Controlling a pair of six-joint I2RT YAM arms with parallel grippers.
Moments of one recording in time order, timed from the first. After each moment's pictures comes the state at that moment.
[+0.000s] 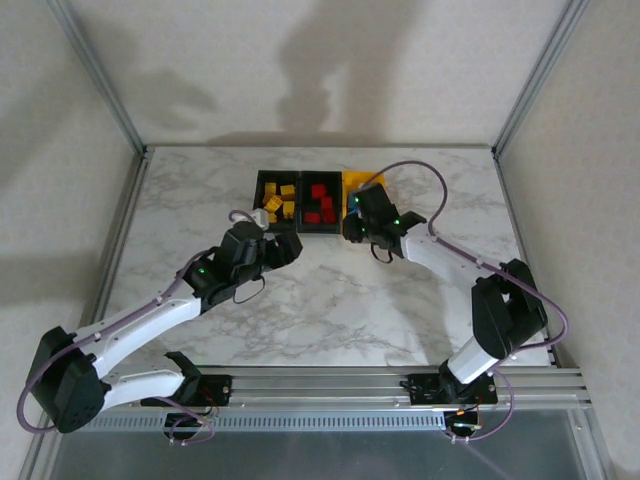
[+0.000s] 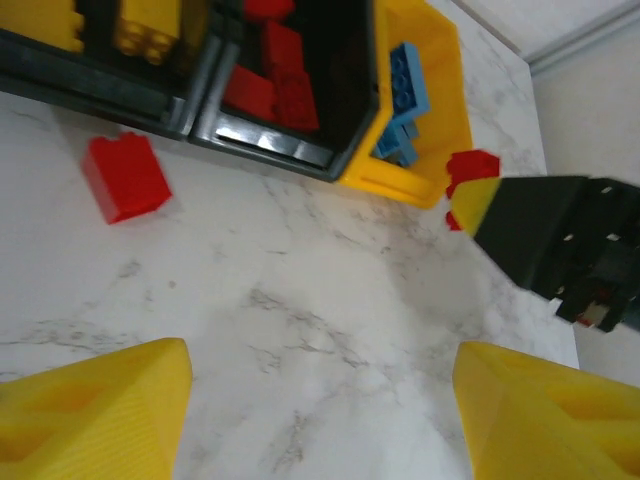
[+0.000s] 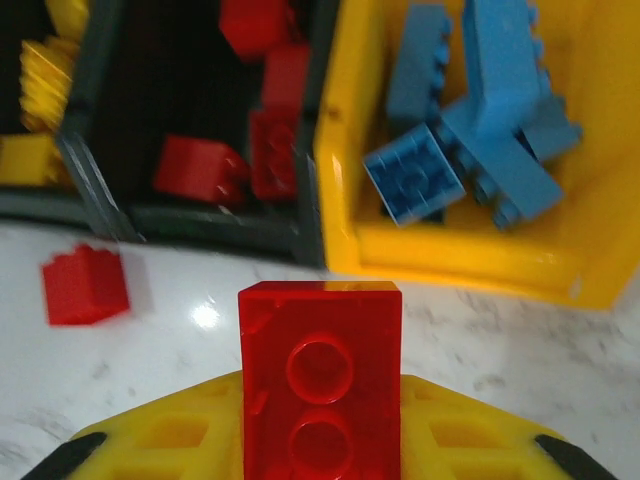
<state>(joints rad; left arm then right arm) -0.64 1.12 0.77 -0.22 -0.07 -0.90 0.61 1.62 1.18 -0.41 0.08 0.46</state>
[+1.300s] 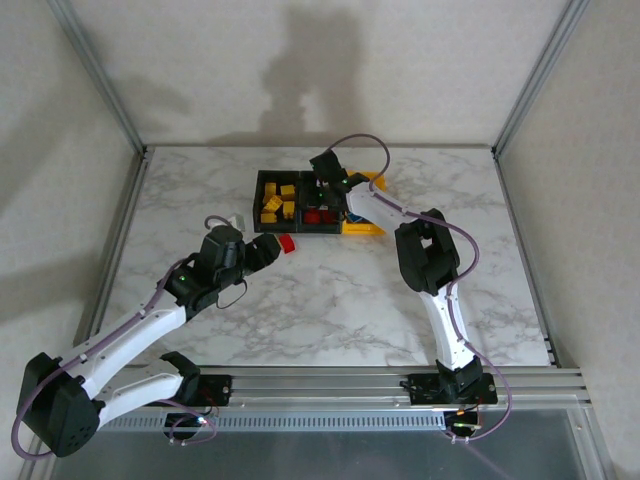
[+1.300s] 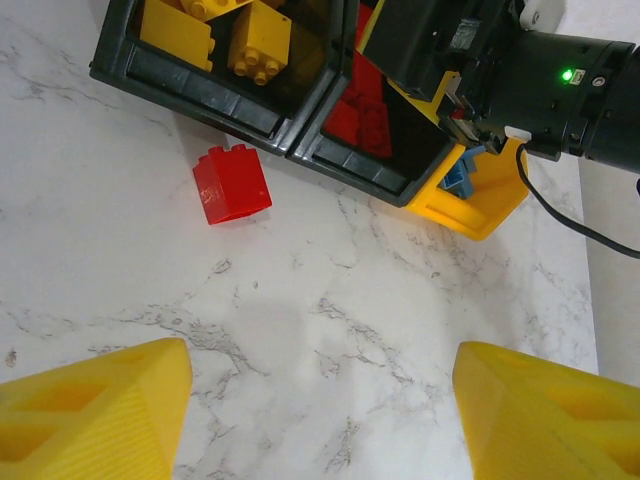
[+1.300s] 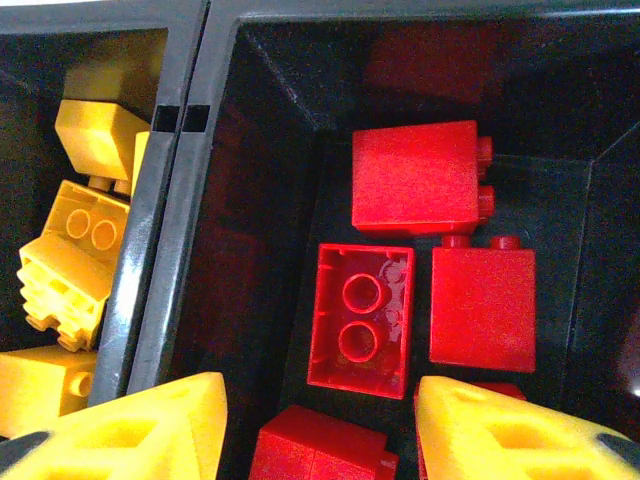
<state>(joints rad) -0.54 1.01 0.70 -0.29 -0.06 -0.92 0.62 2.26 1.87 -0.49 0.00 0.48</state>
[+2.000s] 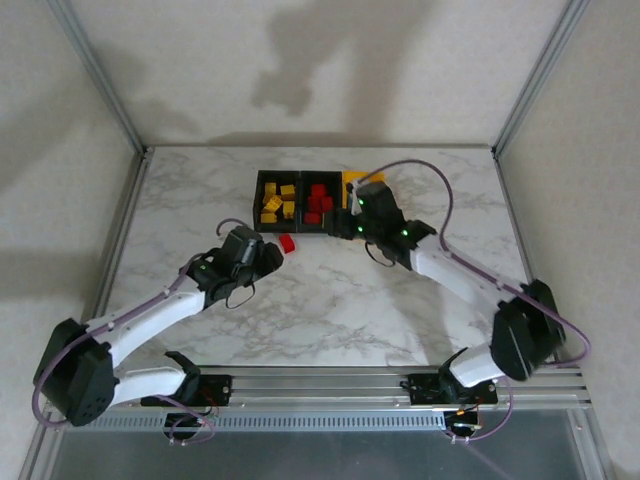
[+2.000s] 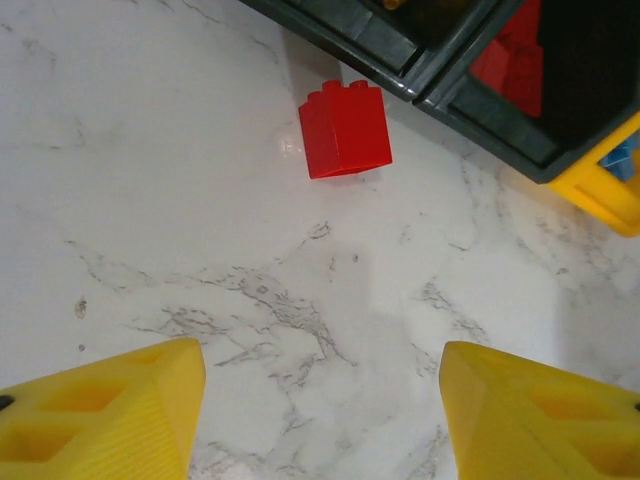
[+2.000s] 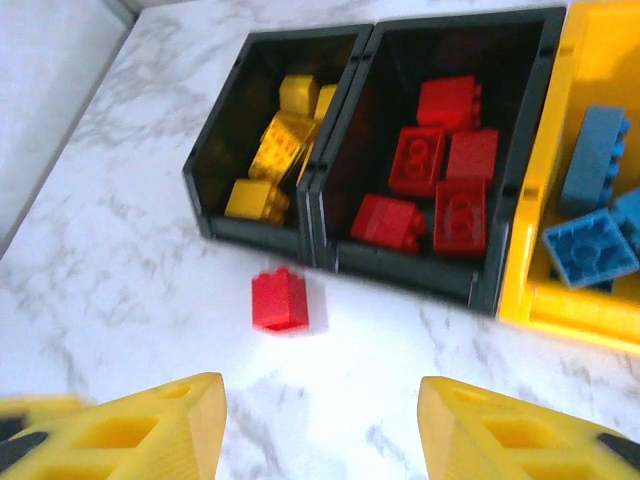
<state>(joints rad) -0.58 1.22 0.74 -0.37 -0.15 -0.99 0.67 1.41 1.04 -0.24 -0.07 0.46</state>
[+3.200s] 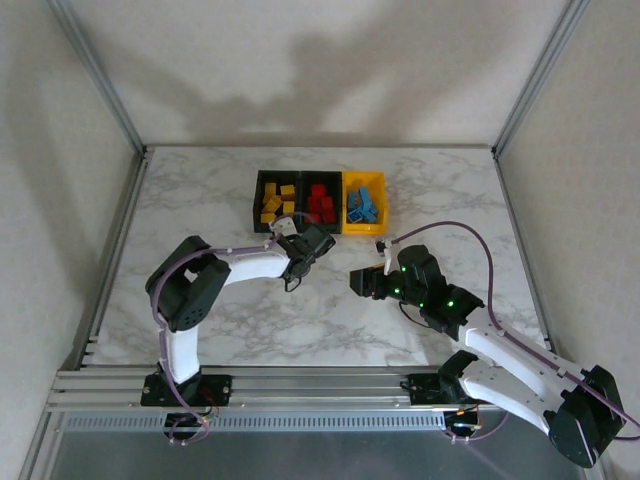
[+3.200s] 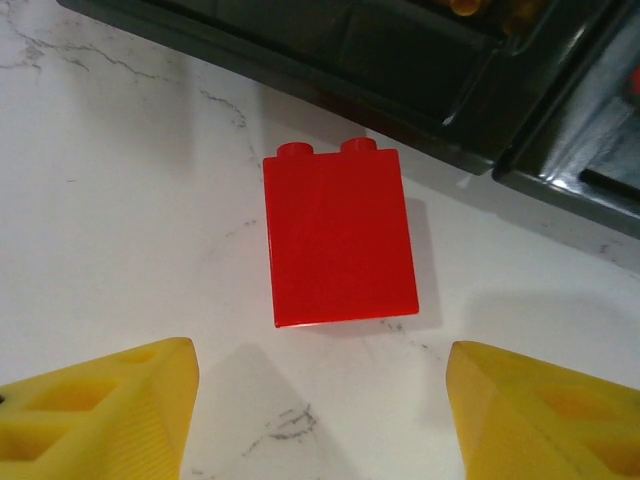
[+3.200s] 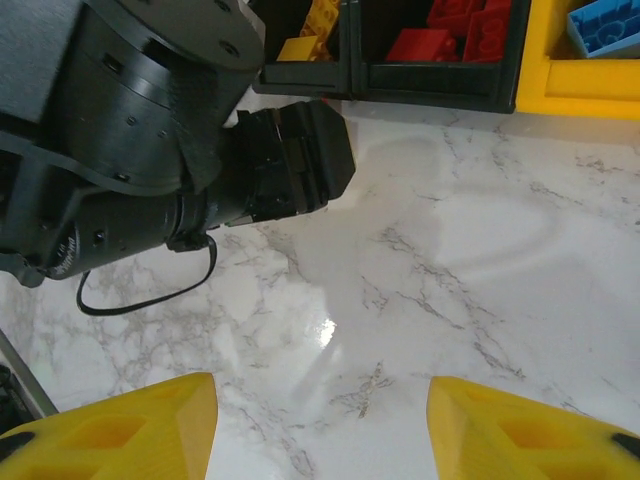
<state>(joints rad) -0.76 1.92 1.15 -0.40 -0.61 -1.07 0.71 0.89 0.55 -0.21 -0.16 0.47</state>
